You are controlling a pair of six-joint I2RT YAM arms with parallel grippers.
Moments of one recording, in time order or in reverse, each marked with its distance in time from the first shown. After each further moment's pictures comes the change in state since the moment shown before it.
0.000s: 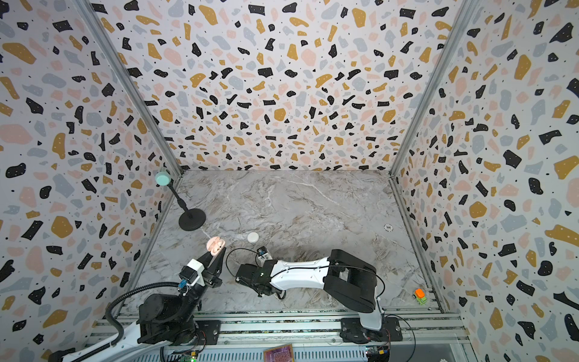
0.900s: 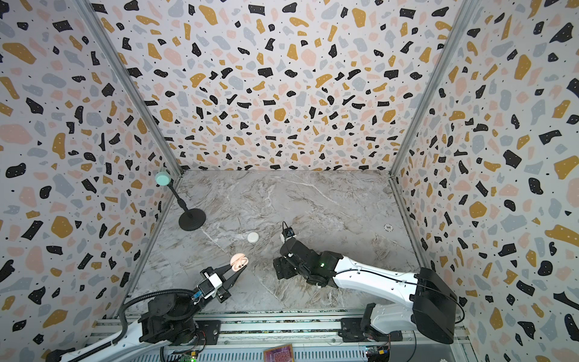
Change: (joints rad) left arm 0.006 0.064 0.000 -0.110 0.426 -0.002; right arm -0.252 -0.592 -0.405 0.355 -0.334 -0.246
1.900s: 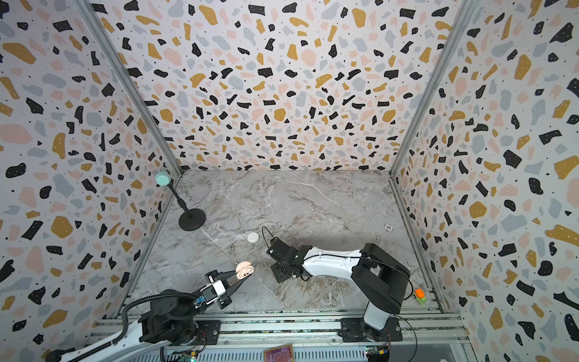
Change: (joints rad) left arm 0.000 -0.008 0.000 -0.033 0.100 0.003; right arm -0.013 0.389 0.113 -0.012 -0.072 -0.119
